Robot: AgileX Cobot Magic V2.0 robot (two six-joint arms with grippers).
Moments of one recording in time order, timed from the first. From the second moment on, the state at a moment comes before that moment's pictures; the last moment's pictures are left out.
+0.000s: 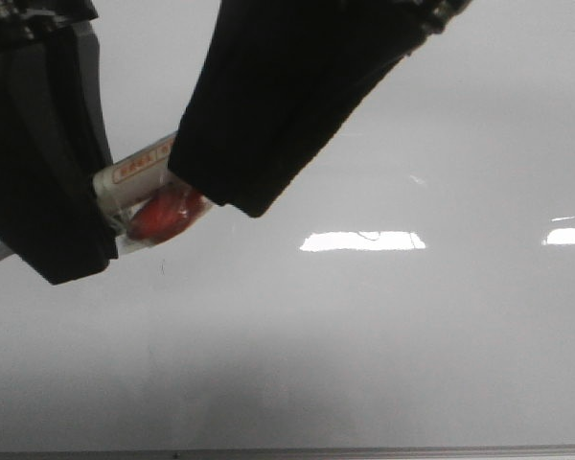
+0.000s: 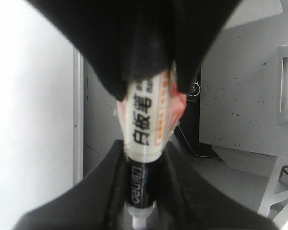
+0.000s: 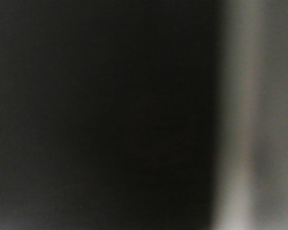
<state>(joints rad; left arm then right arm) -0.83 1.30 -1.07 -0.22 1.12 0.80 0.74 1.40 -1.14 0.64 0.98 -0.87</state>
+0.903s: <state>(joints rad) -0.49 0.81 -0.64 -0.41 0.75 0.59 0.44 1.15 -0.87 0.72 0.81 -0.87</state>
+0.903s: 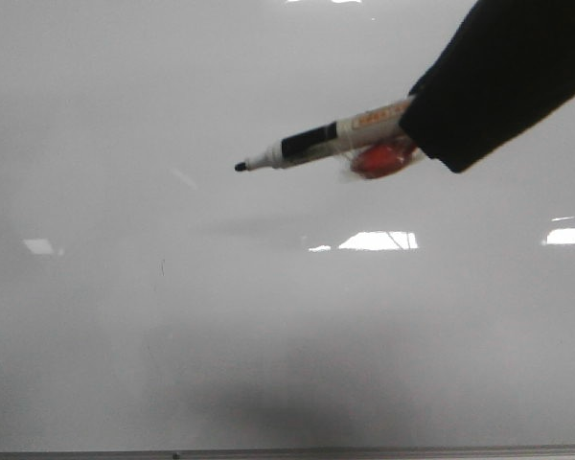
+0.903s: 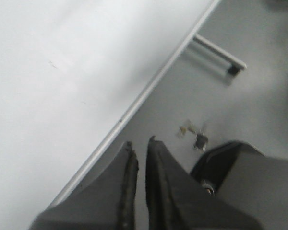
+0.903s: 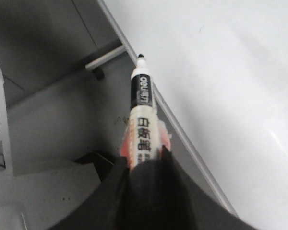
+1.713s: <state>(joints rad) -0.43 0.25 -0.41 -0.53 0.54 0.59 0.44 1.60 -1.12 0.88 0.46 -0.87</state>
